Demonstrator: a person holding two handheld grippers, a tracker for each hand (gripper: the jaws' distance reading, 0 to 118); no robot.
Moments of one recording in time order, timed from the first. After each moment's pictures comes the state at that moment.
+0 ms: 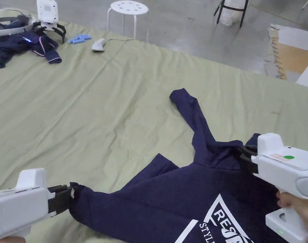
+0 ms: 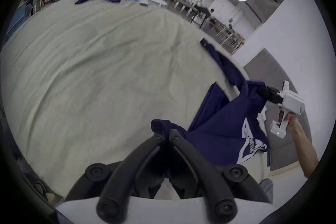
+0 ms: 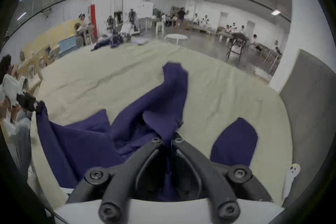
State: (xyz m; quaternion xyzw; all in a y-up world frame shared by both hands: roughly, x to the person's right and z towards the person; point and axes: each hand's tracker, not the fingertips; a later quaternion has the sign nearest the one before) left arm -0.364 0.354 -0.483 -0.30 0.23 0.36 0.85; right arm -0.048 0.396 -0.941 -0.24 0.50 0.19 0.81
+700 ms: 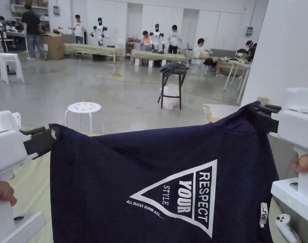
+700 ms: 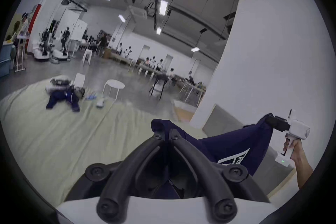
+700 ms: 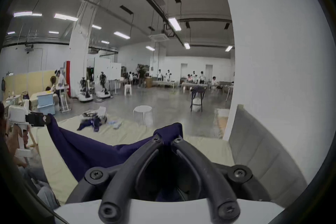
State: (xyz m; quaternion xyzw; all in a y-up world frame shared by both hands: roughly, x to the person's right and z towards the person) left arm -0.362 0.658 -0.539 -0.02 0.18 0.22 0.96; right arm 0.077 0.726 -0.872 -0.04 0.41 0.05 0.91
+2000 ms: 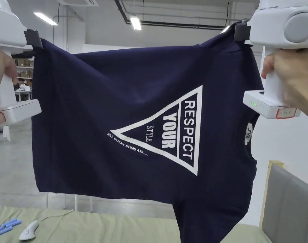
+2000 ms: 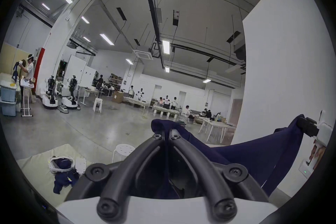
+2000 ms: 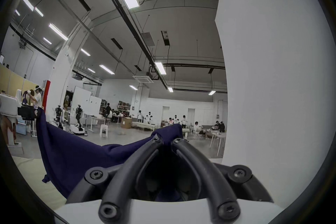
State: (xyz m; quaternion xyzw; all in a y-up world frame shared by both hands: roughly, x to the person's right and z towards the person) left arm -0.507 0.933 -0.773 0.09 0.28 0.10 0.95; right arm -0.128 0.976 -1.062 0.14 0.33 0.01 0.93
